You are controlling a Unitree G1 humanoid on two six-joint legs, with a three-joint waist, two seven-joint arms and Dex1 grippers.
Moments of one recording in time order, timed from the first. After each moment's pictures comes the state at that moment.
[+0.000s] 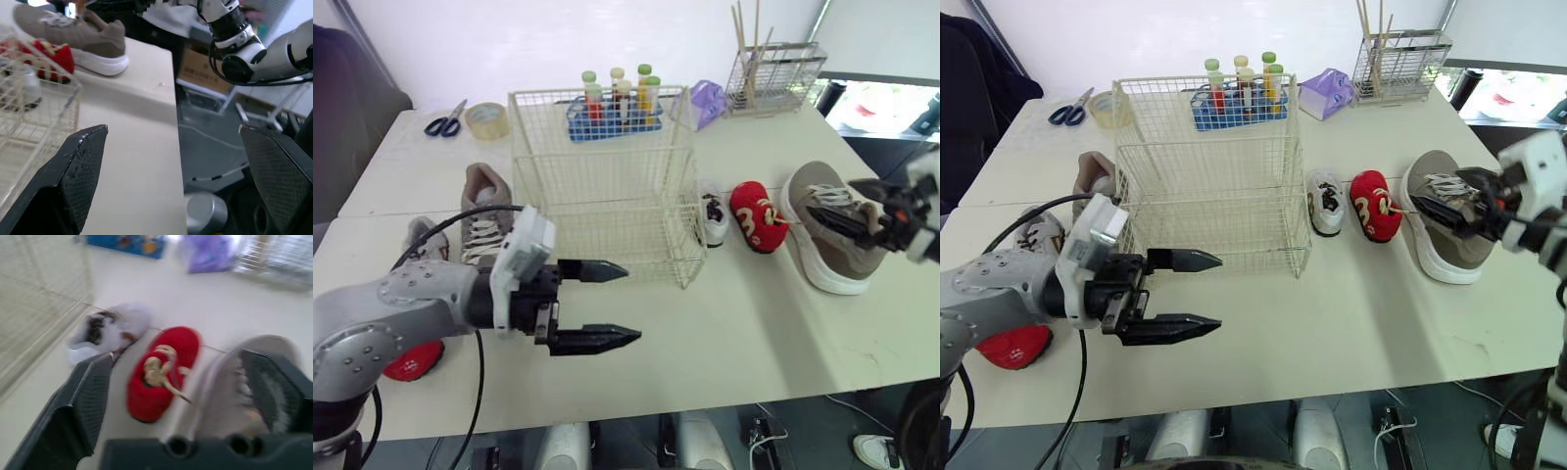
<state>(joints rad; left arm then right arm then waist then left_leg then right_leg) -0.39 0.90 0.05 -0.70 -1.31 0.89 -0.69 -0.20 -0.77 -0.67 -0.37 0.33 0.83 0.77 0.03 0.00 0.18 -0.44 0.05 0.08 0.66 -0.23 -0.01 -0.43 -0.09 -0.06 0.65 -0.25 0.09</state>
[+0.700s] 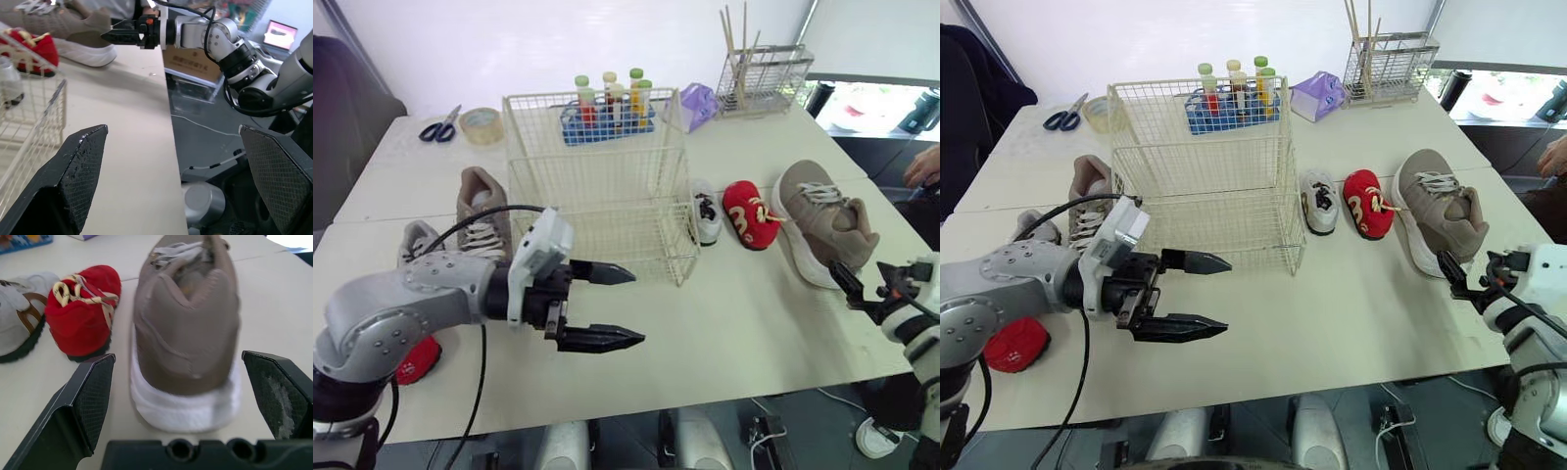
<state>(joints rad) -0.39 0.88 0.02 -0.63 -1.21 0.91 -0.78 -0.02 -0.45 -0.71 -0.31 0.39 0.74 0.48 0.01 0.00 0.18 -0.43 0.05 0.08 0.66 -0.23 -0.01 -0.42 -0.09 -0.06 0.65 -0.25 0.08</state>
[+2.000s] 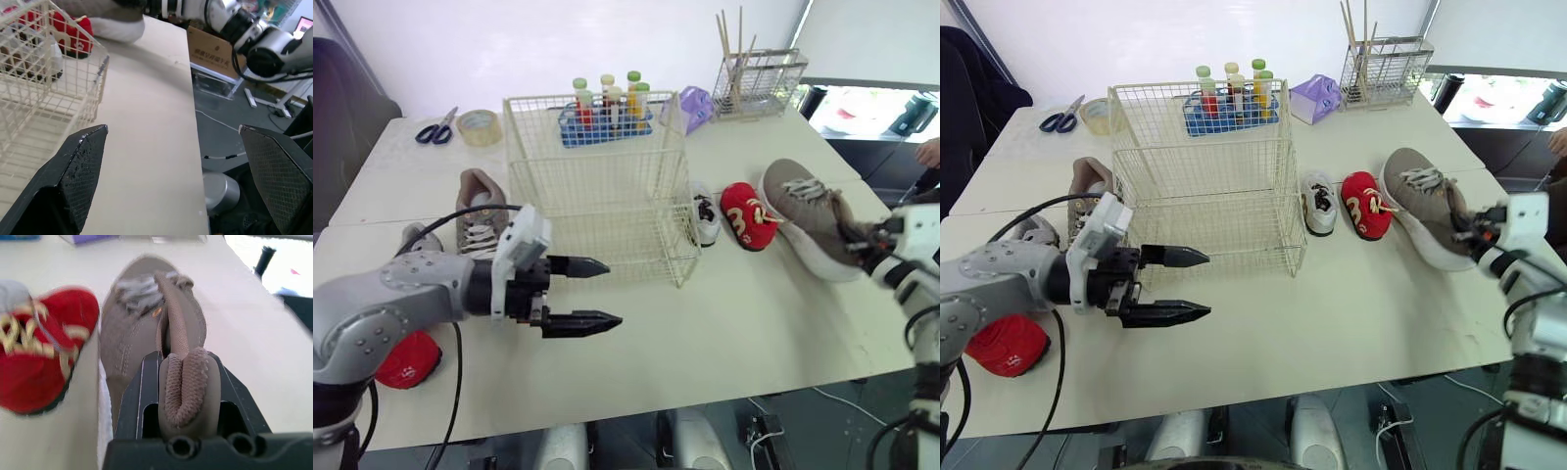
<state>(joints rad) -0.39 0.95 0.08 -0.56 -1.19 0.93 -0.81 -0.42 -0.84 -0.43 0.34 0.32 0.37 0.61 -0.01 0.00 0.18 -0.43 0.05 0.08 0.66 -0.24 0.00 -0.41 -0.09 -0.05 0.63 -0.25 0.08</state>
